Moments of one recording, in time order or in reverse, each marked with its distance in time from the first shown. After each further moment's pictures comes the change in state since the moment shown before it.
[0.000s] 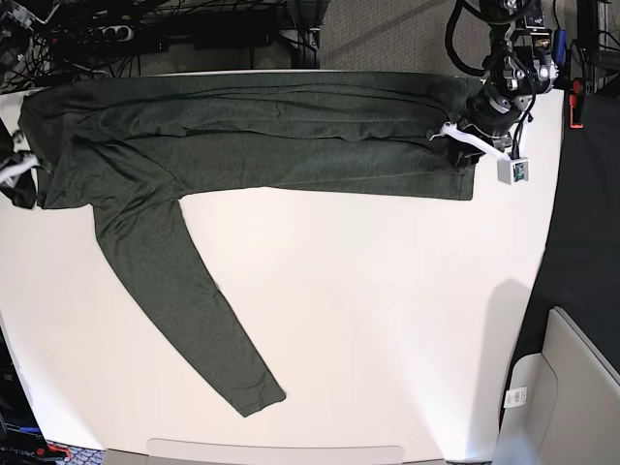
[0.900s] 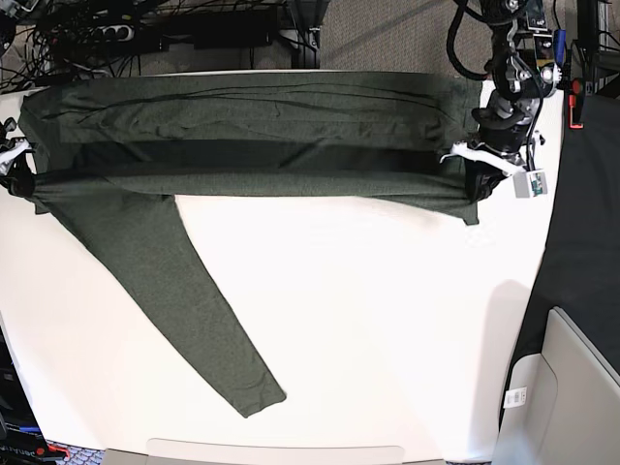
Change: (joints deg) left arm -0.3 -0.3 -0.1 2.8 -0.3 -0.6 -13.1; right arm -8.4 6.3 2.6 0.4 8.5 0.5 -0.2
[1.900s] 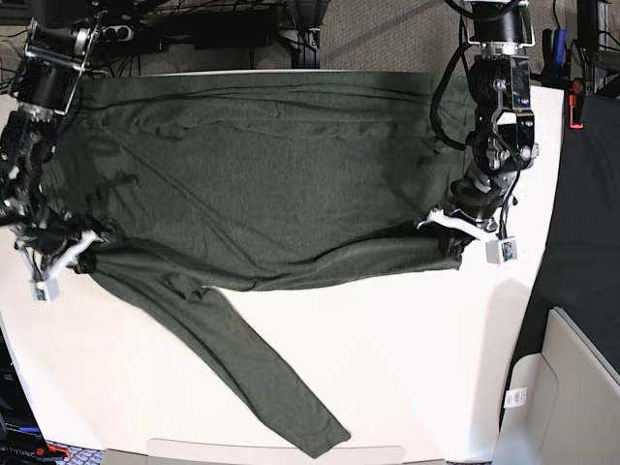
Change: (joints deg) left arm -19.3 0.2 6.4 -17.0 0.0 0.0 0.0; right arm 28.9 -4.2 -24.3 -19.9 -21.3 0.0 4.5
